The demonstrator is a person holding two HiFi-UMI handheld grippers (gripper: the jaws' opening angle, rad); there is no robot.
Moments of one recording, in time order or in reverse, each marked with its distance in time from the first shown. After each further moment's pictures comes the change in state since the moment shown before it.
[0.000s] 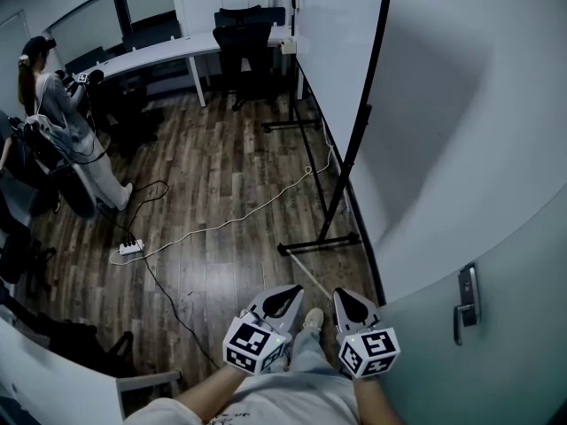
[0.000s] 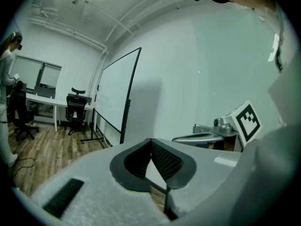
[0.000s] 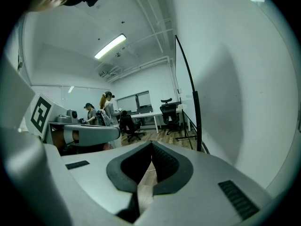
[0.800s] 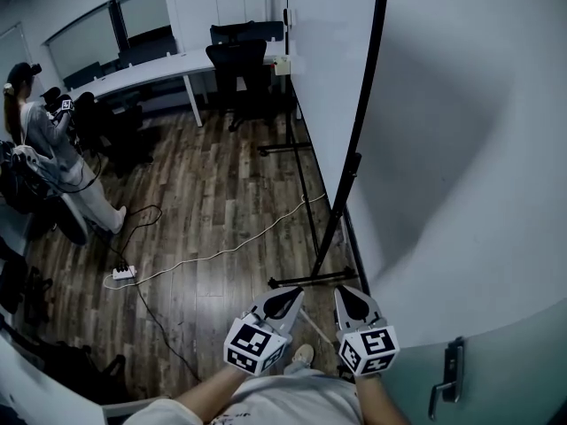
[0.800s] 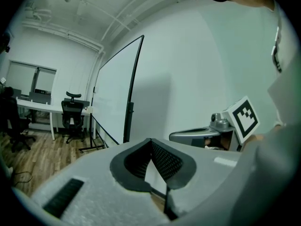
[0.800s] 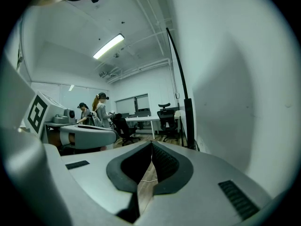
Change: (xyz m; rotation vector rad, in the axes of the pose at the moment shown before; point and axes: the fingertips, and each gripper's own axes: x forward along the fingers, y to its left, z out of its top) left arm 0.180 0.072 0.064 0.039 -0.012 0.021; right arm 0.128 -0.151 0.083 -0.056 -0.042 0.011
